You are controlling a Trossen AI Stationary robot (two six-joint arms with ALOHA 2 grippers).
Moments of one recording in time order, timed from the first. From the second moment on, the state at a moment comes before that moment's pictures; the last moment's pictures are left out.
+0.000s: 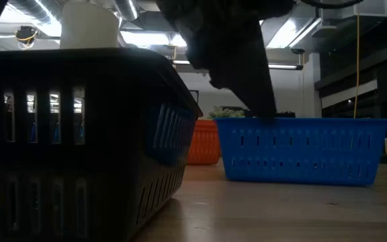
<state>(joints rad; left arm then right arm) -0.31 2.12 1.62 -0.39 -0.04 -0.05 0.92 1.67 1.35 -1.38 0.38 1.52</state>
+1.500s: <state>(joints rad) -0.36 1.99 1.62 -0.62 -0.26 -0.13 0.92 1.67 1.35 -1.38 0.38 1.51</state>
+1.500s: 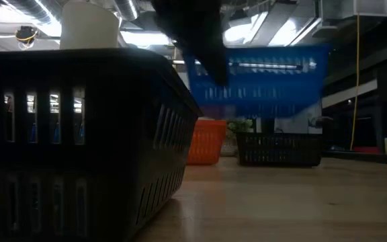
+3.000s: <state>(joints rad) -0.36 1.15 0.88 -0.93 -0.39 -0.81 0.92 1.67 1.35 -1.36 0.40 1.52</state>
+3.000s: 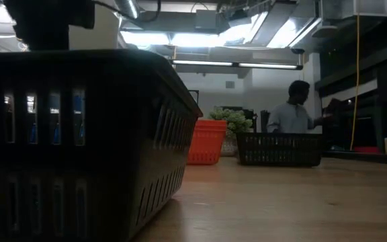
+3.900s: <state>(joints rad) -0.47 1.21 0.82 -0.88 -0.33 -0.83 0.92 1.67 1.35 -1.36 0.40 1.52</state>
